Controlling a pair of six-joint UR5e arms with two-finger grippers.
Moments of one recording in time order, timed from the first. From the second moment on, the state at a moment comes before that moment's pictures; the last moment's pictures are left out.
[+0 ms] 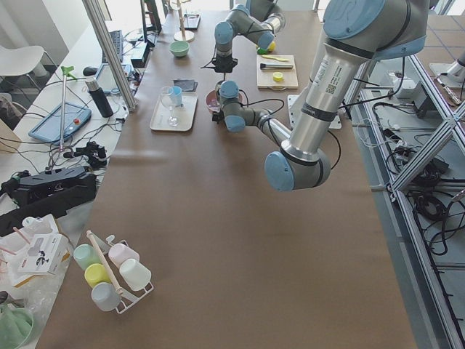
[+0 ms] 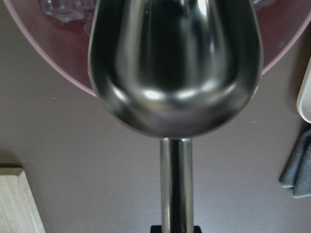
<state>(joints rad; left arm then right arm) -0.59 -2.08 -1.53 -2.23 -2.01 0.14 0.57 -0.62 1.59 -2.26 1.70 -0.52</state>
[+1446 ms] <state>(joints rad) -0.59 -2.08 -1.53 -2.23 -2.00 0.14 0.57 -0.83 1.64 -1.83 1.75 -0.47</state>
